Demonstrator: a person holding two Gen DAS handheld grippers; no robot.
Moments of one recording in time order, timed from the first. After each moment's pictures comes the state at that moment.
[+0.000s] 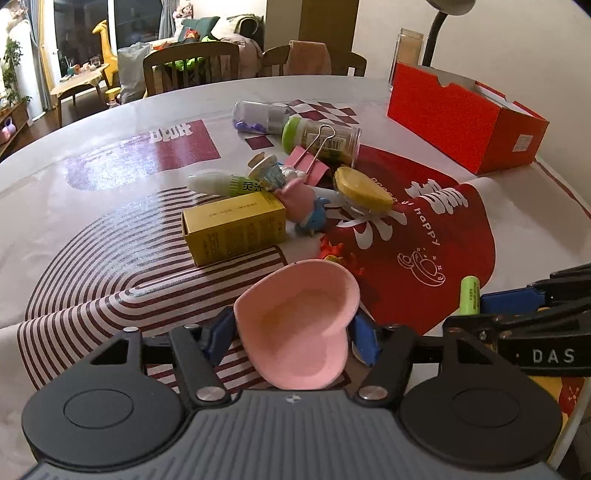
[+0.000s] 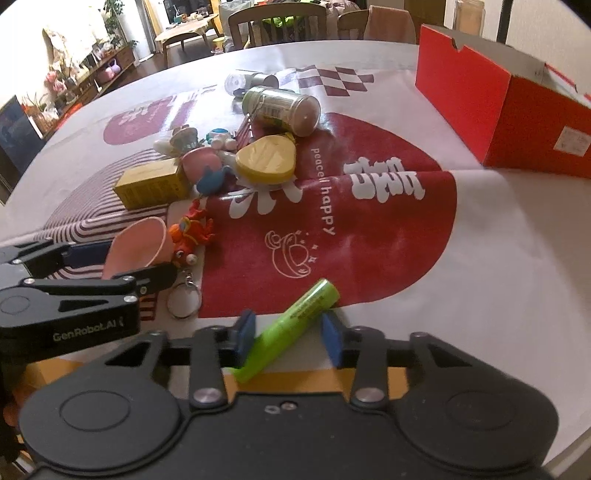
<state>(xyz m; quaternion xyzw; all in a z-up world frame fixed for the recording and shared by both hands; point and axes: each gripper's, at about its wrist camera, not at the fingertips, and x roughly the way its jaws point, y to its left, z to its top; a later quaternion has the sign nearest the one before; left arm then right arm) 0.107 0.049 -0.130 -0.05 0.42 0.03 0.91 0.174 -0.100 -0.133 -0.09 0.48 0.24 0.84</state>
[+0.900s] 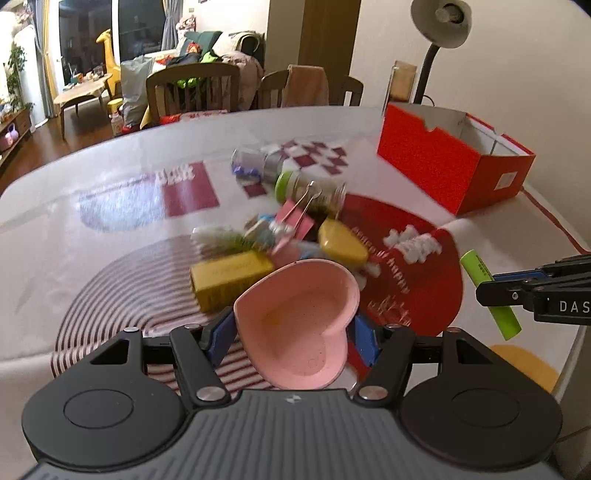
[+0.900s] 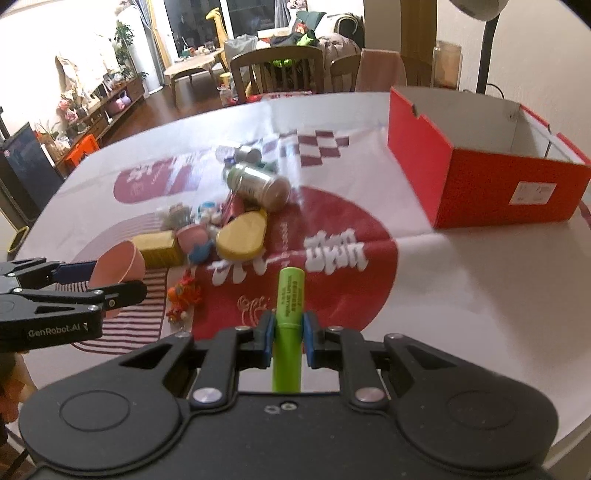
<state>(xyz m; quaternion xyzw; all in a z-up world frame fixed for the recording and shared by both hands) 0.106 0.042 -0.068 -0.06 0.40 0.03 0.92 0.193 -0.148 -0.063 -0.07 0.43 0.26 0.86</state>
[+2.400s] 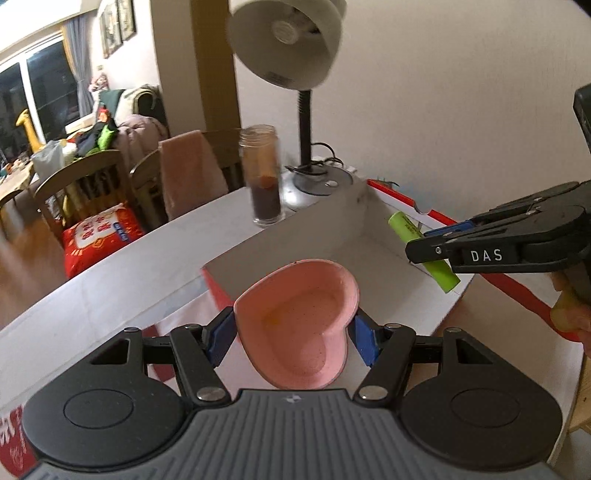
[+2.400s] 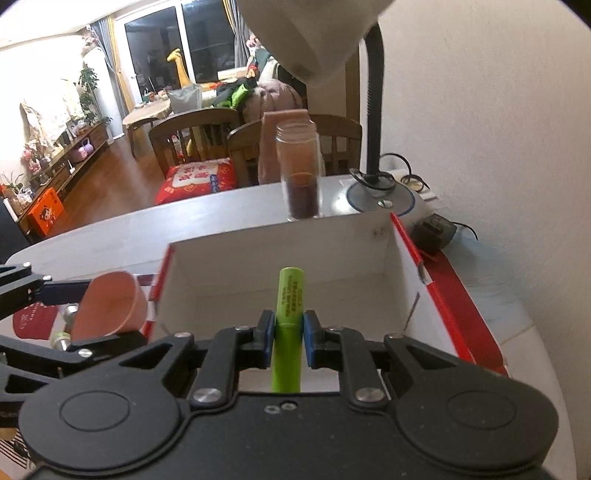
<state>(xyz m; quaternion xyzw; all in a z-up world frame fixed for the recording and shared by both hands) 0.401 -0.163 0.018 0.05 0.38 -0.06 0.92 0.469 -0.303 0.004 -0.06 0.39 0.23 0.89</state>
